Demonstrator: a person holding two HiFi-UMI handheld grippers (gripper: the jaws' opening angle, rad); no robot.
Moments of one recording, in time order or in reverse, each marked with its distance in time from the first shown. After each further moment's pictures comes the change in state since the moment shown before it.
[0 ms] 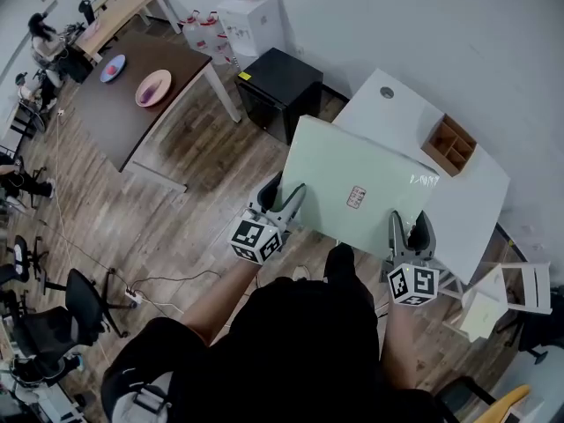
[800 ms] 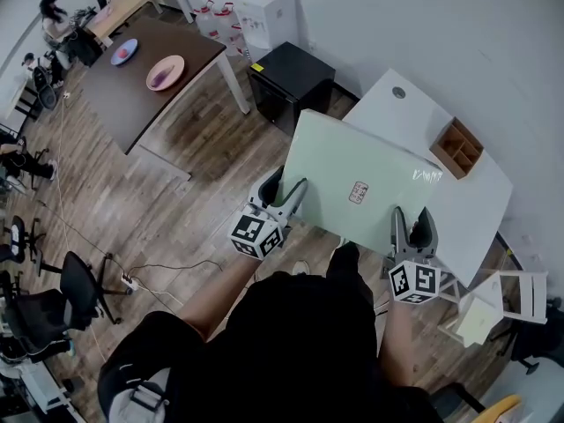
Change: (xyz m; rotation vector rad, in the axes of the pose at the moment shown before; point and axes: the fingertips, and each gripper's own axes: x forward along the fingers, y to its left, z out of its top) left arm -0.036 0.008 0.004 -0.019 -0.036 0.040; right arm -0.006 0.028 0.005 -0.019 -0.015 0.038
